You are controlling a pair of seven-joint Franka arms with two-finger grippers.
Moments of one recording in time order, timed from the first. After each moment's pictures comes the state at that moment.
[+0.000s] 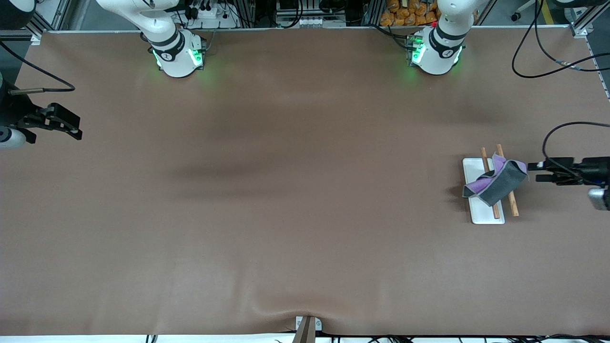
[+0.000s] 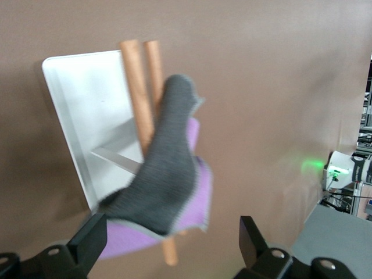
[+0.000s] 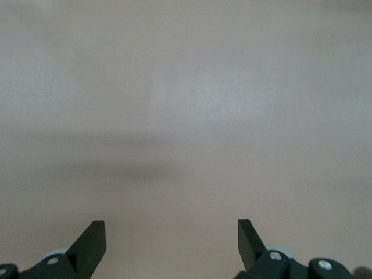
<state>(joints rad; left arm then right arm) 0.57 0.60 -0.13 -1.42 -0.44 1.45 0.76 0.08 0.06 -0.05 -1.46 -0.04 1.54 -0.07</state>
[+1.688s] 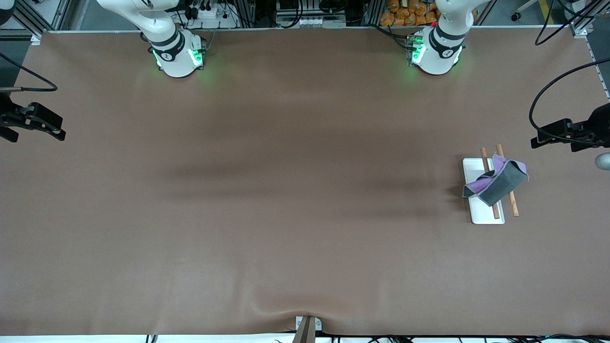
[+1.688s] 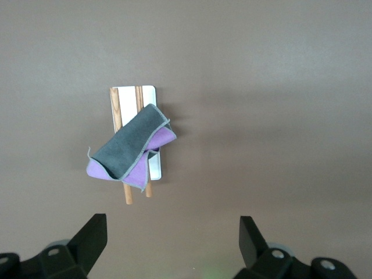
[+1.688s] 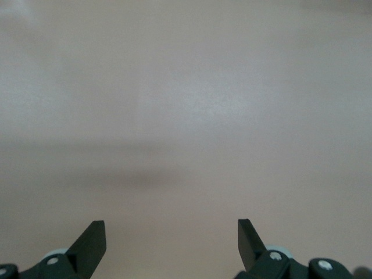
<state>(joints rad) 0.43 0.21 -0.47 -1.36 0.02 1.46 0.04 0.05 0.06 -0.06 -1.45 -0.05 1.54 -0.07</state>
